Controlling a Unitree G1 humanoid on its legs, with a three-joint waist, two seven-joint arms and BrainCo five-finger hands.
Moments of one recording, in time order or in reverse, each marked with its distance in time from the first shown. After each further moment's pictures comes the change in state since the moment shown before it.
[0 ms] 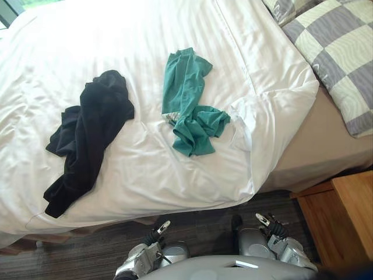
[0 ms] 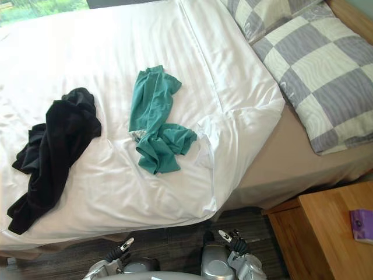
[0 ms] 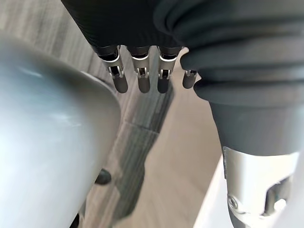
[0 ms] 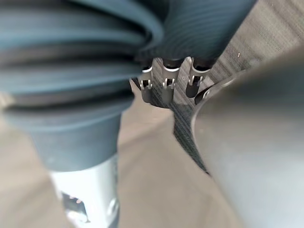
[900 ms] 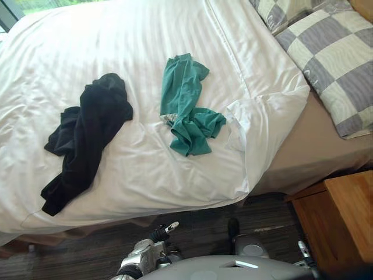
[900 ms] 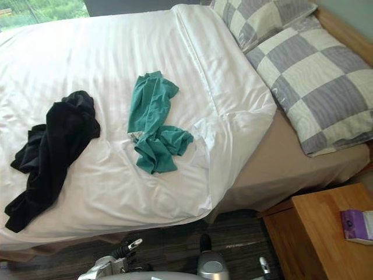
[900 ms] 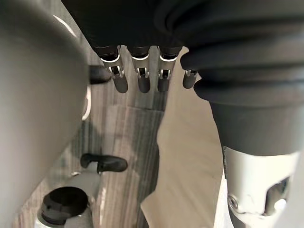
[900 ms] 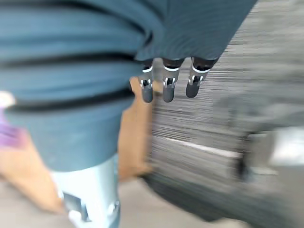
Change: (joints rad) left arm -0.039 0.017 -0.032 0.004 0.161 0.025 -0.034; right arm 0.166 0.030 -0.410 -0.169 0.251 -0.154 -0.370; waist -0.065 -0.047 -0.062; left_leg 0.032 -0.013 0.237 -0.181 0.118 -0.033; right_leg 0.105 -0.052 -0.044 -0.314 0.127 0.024
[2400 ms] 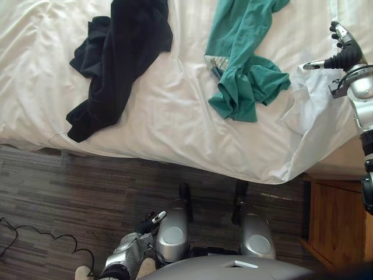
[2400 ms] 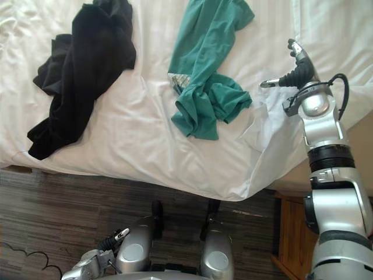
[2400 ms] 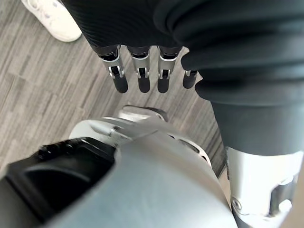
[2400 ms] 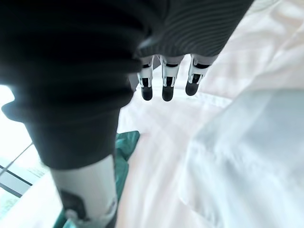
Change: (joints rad) left arm 0.022 0.072 -0.024 -0.163 -0.122 0.019 -0.035; right arm -1.162 -0.747 0.810 -0.150 -0.740 0.197 0.242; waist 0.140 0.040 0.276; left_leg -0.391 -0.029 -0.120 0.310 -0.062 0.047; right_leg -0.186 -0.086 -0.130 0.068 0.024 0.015
